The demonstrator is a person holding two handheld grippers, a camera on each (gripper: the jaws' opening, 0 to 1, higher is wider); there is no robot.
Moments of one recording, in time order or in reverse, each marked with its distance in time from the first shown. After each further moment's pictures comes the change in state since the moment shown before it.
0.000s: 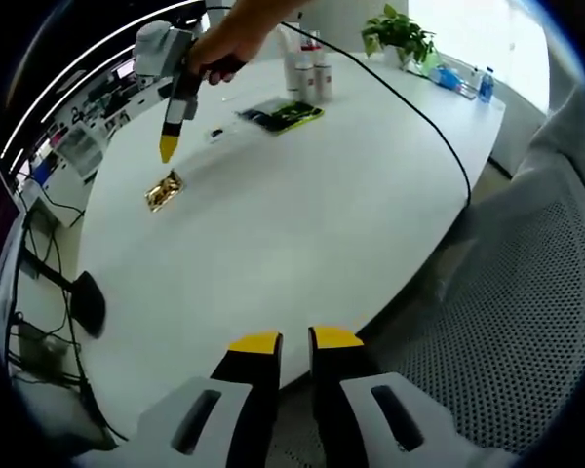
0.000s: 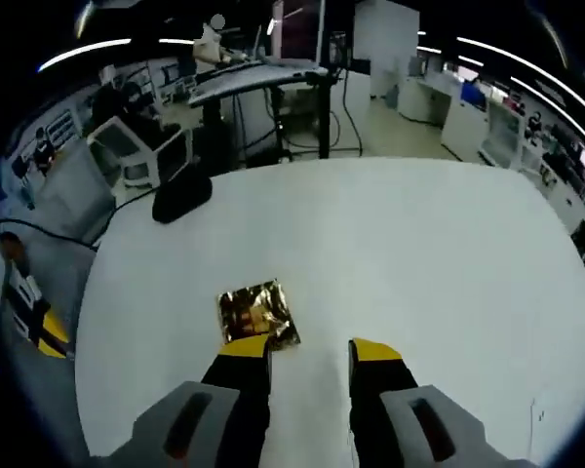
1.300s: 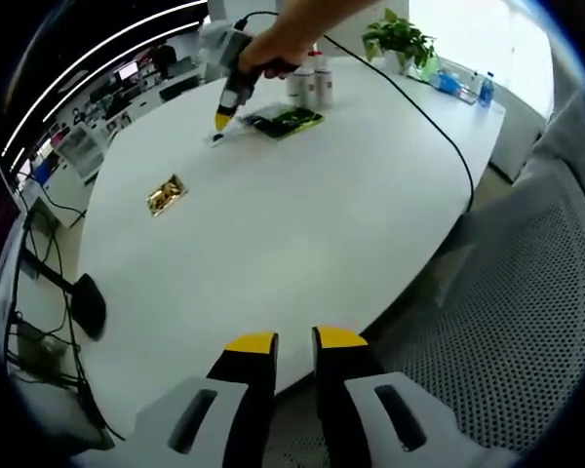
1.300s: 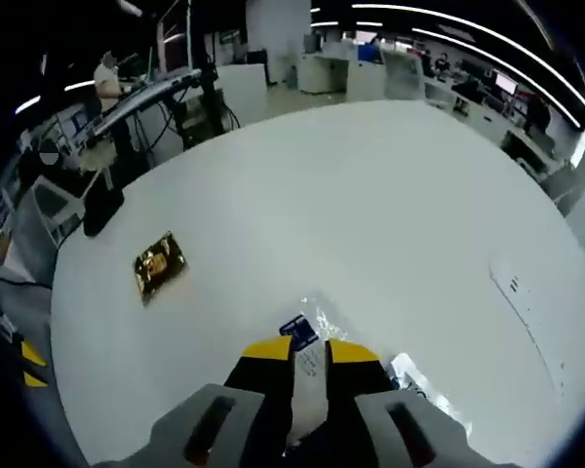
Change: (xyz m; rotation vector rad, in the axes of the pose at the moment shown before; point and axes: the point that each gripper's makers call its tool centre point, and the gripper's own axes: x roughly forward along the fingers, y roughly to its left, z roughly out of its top) left arm -0.001 -0.001 0.004 -0.007 -0.018 -0.005; right arm -0.059 -0.088 -0.096 0.355 0.017 -0.356
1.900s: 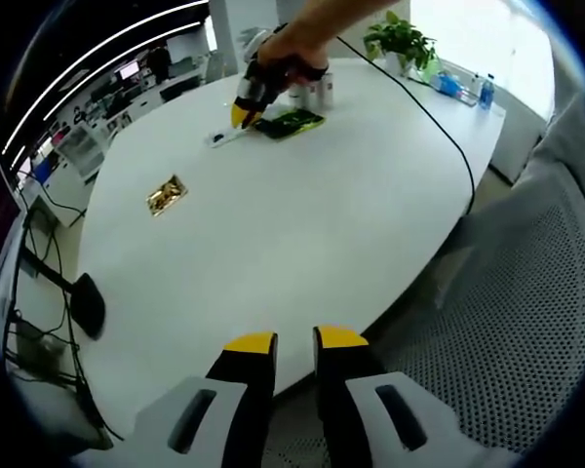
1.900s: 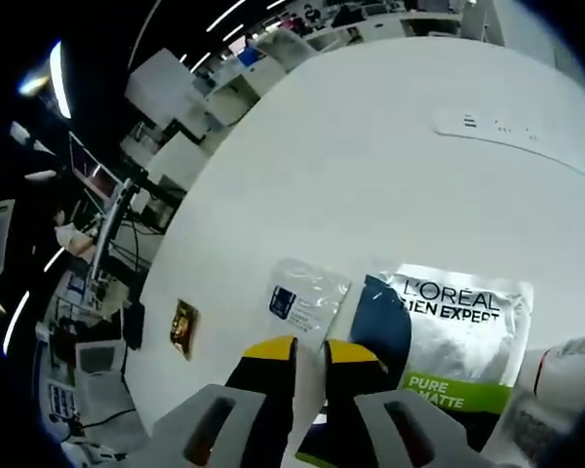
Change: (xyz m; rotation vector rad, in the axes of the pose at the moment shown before) left arm 0.000 -0.001 0.002 -0.006 -0.007 -0.001; right arm -0.023 -0.002 -0.034 0.696 -0.026 0.122
